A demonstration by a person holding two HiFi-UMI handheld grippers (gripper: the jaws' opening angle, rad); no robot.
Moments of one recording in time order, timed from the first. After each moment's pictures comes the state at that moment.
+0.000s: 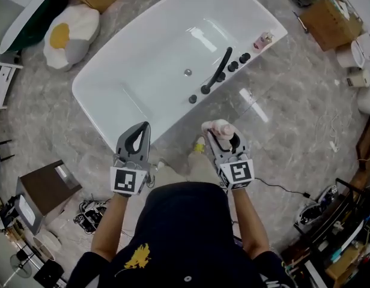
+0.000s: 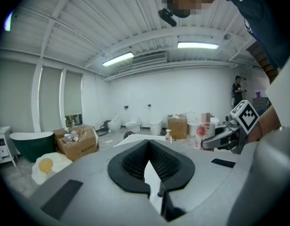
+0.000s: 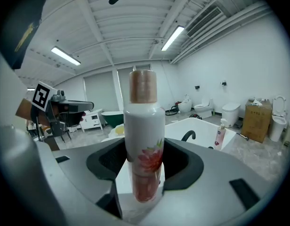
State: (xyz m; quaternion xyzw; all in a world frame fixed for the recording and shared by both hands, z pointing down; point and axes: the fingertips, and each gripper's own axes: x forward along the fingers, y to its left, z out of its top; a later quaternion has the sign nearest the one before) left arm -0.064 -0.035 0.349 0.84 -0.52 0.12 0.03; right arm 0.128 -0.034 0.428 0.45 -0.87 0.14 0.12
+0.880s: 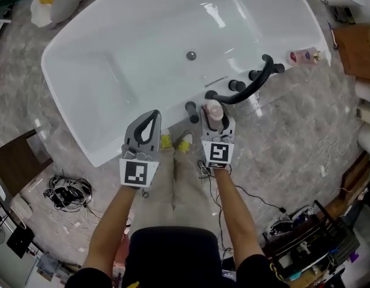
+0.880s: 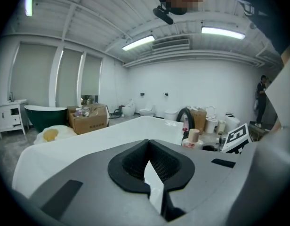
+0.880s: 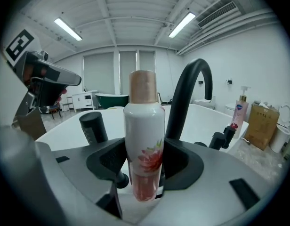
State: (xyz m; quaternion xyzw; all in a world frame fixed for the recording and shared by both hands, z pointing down) left arm -0.055 -0.164 0.612 0.78 -0.61 0.12 0.11; right arm 0.089 -0.204 0.726 0.45 -0.86 0.10 0.20
